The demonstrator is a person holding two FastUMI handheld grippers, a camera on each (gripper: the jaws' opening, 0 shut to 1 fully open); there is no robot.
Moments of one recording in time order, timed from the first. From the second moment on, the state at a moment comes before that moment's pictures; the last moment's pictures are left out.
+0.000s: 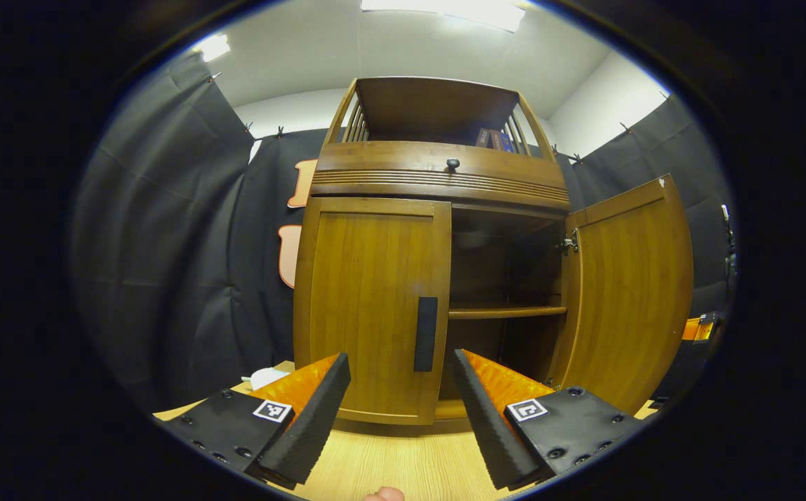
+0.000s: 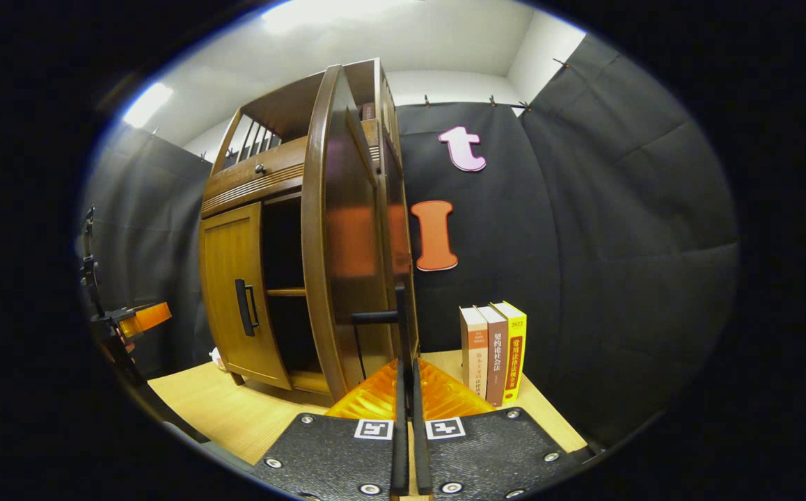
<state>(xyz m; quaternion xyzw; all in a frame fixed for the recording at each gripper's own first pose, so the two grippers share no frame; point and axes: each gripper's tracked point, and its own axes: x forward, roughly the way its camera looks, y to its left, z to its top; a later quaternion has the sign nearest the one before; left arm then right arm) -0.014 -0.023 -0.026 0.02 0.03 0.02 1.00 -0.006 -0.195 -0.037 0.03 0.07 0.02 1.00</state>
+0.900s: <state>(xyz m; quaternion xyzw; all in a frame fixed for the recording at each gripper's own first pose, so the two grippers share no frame) 0.064 -0.038 -0.024 0.02 0.01 -0.02 1.00 -0.055 -0.171 0.000 0.03 0.04 -0.04 1.00</state>
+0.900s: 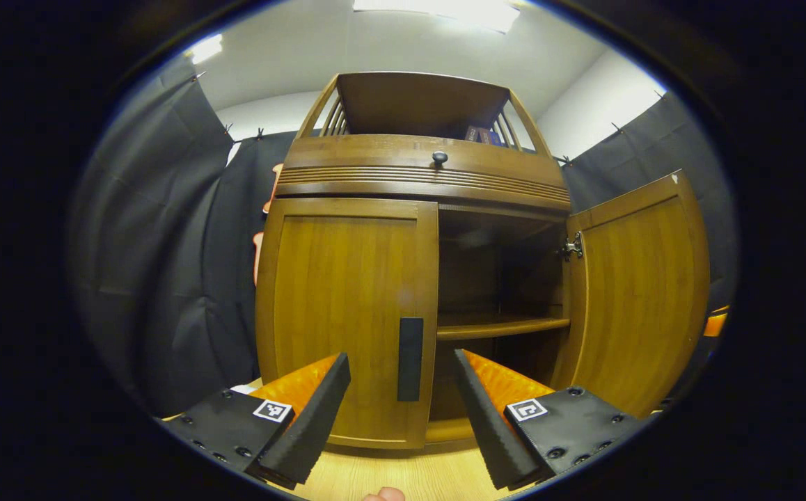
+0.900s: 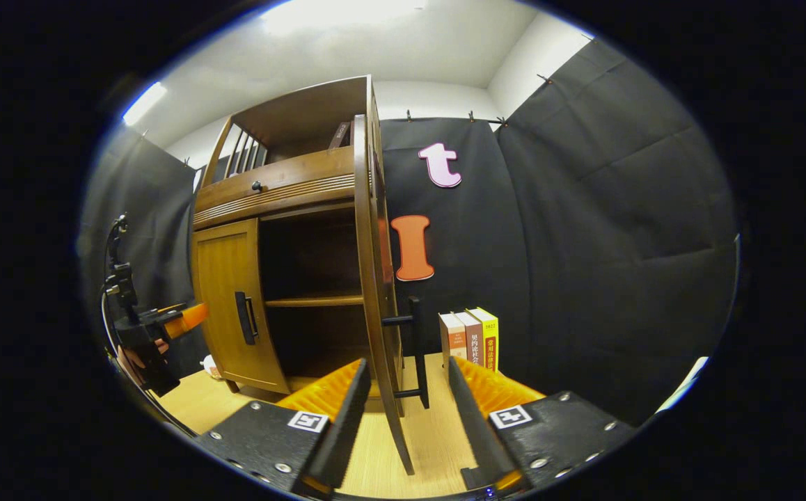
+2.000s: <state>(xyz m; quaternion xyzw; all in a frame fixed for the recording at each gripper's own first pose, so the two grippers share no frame) 0.192 -0.044 -0.077 0.03 0.03 -0.01 1.00 -0.043 -0.146 0.010 0.02 0.02 -0.04 1.00</state>
